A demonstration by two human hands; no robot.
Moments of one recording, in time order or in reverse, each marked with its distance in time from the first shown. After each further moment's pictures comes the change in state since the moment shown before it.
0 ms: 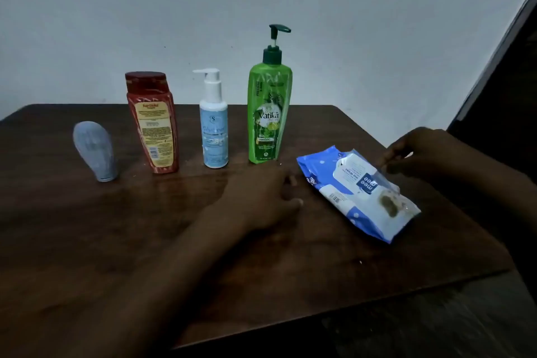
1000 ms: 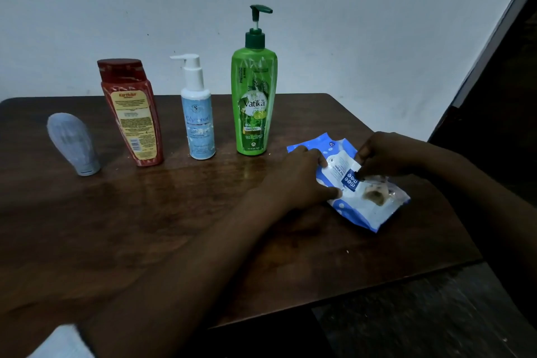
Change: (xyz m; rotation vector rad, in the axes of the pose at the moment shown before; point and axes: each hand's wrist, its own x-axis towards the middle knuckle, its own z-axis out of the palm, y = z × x) left_hand 0.051 0.045 0.045 -0.321 -0.043 0.015; right_hand 0.031 0.002 0.036 -0.155 -0.254 -0.001
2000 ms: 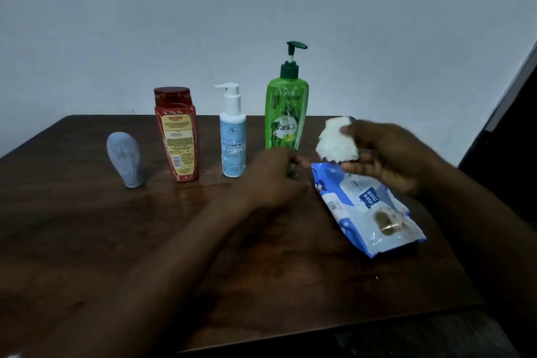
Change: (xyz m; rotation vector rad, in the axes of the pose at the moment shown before) left_hand -0.035 -0.029 -0.081 -0.040 0.162 -0.080; right_hand -0.036 -0.079 -0.018 1.429 -0.005 -0.184
